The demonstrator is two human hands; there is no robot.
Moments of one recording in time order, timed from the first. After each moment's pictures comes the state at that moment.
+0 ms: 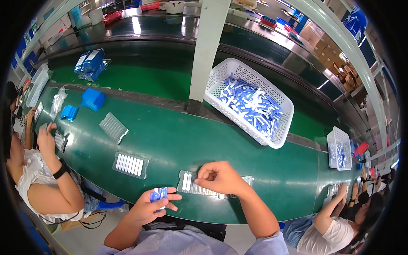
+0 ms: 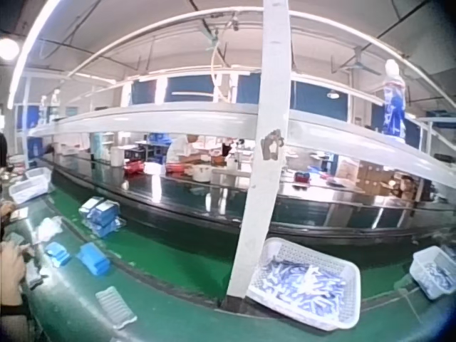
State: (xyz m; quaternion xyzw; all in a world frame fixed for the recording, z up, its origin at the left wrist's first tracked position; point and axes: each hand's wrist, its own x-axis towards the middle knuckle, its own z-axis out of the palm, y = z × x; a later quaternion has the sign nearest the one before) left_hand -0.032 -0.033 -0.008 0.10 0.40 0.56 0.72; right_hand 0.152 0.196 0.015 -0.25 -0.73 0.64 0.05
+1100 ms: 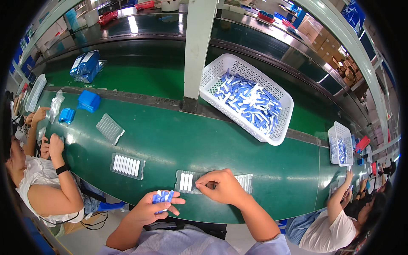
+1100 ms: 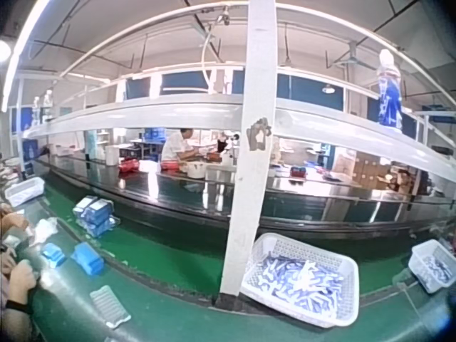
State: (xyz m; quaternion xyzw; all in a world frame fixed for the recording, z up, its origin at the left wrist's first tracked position) left_hand -0.027 -0.024 -0.008 0.09 0.38 0.53 0.76; right_hand 0.166 0.177 0.025 -0.23 -0.84 0.47 0.16
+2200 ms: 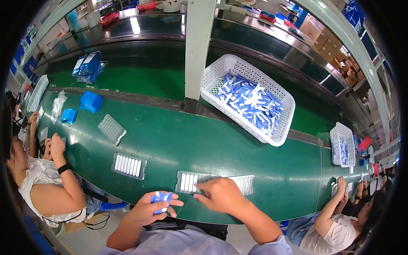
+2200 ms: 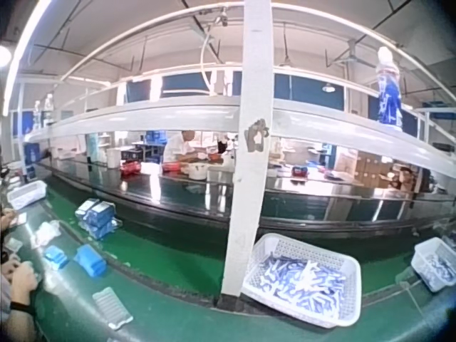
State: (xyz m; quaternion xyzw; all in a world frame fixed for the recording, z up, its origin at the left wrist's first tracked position) left_hand -0.028 -0.028 -0.005 0.07 0.38 0.54 0.74; right_hand 0.169 0.158 0.036 -0.21 -0.93 0.30 -0.01
